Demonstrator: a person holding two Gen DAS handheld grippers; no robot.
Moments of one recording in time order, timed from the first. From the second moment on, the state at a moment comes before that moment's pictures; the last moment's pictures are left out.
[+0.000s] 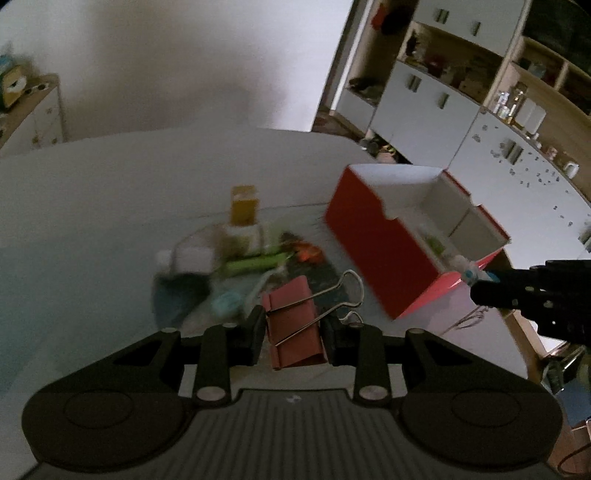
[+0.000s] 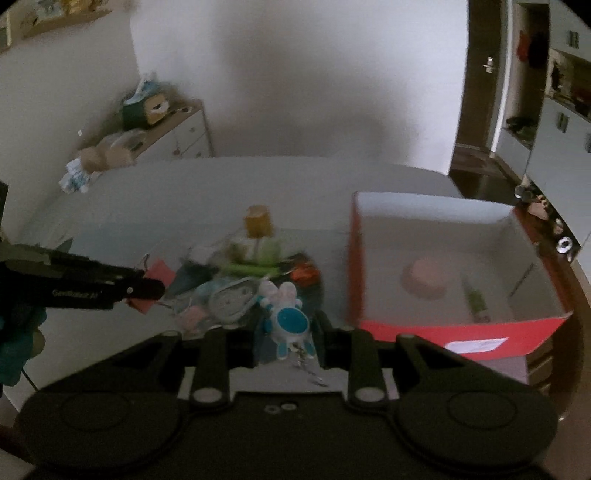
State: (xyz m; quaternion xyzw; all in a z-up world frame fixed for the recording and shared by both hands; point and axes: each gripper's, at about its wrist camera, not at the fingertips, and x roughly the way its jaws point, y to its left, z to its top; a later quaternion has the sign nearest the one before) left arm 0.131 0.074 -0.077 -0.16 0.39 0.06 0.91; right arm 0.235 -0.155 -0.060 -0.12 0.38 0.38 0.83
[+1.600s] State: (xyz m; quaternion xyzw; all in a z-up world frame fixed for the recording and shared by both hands) left arm 0.406 -0.119 -0.136 -0.06 0.51 0.03 0.86; right arm 0.497 -0.232 -0.135 -0.16 0.41 0.35 0.82
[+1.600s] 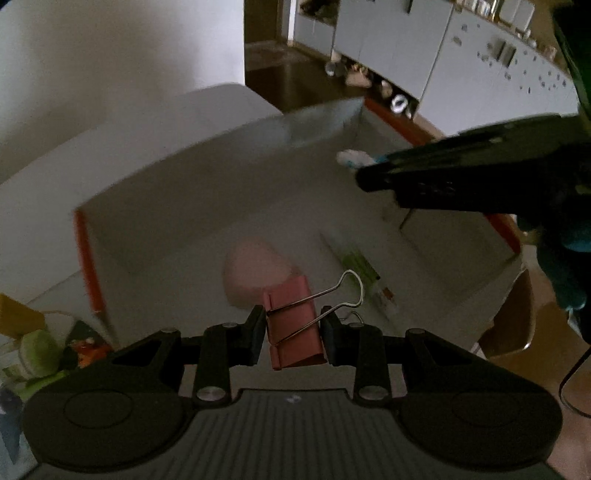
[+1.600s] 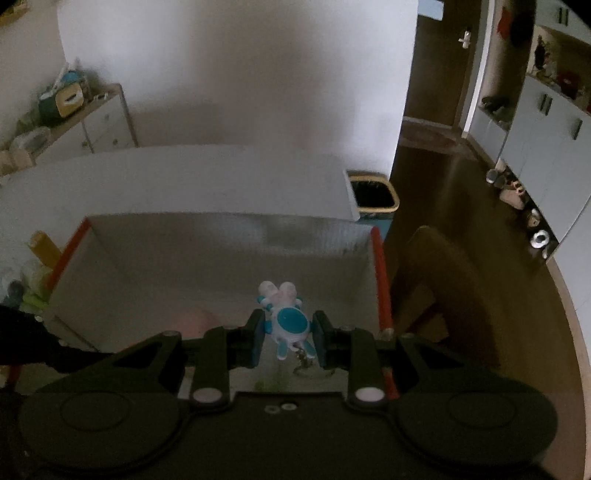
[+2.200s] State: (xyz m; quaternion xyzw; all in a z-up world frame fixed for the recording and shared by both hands) left arm 0.443 -0.120 -0.180 -0.06 0.61 0.03 0.79; right arm 0.501 -0.207 -0.166 -0.20 0.48 0.36 0.77
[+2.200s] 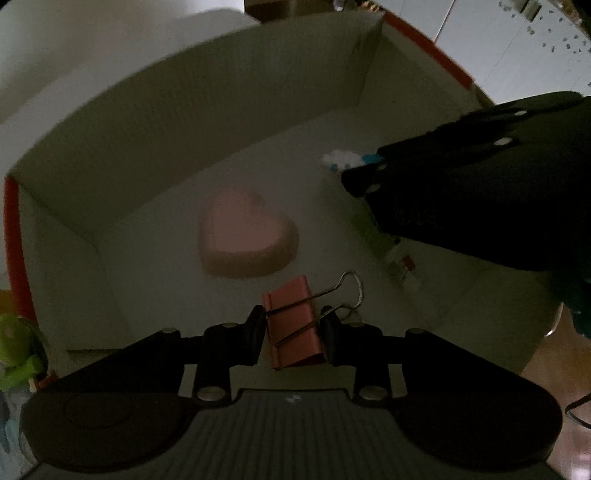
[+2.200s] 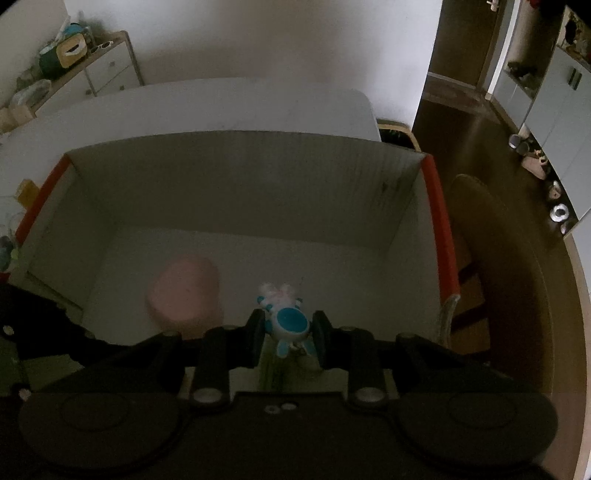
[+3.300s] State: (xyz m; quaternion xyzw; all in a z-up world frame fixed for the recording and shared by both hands) left arm 0.427 -0.128 -0.151 -0.09 0.55 0.02 0.83; right arm 0.501 -0.236 -0.135 -0.15 0.48 0.37 0.78
